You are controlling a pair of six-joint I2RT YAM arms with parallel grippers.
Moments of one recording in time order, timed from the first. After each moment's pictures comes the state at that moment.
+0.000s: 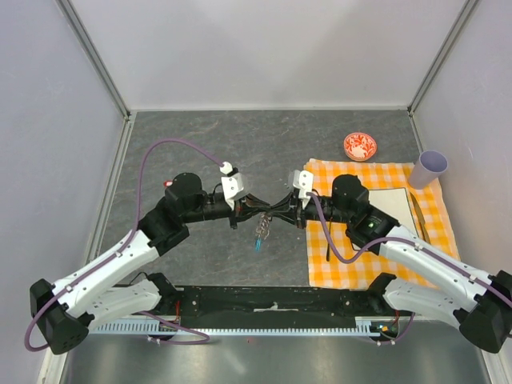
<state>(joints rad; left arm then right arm) -0.79 0.94 0.83 0.00 0.57 0.10 0.77 1.00 0.76 0.09 -0.59 -0.13</state>
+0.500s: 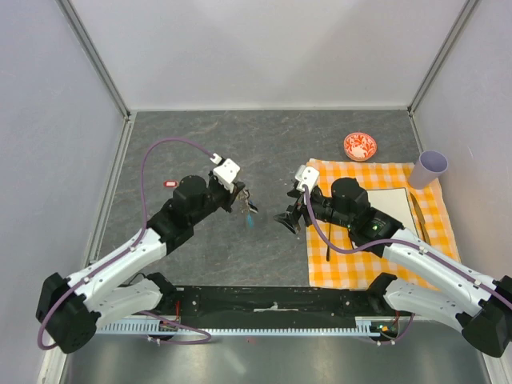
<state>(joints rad) -0.72 0.96 0.68 0.08 0.04 0.09 0.77 0.97 0.75 -0.07 -0.33 -0.09</state>
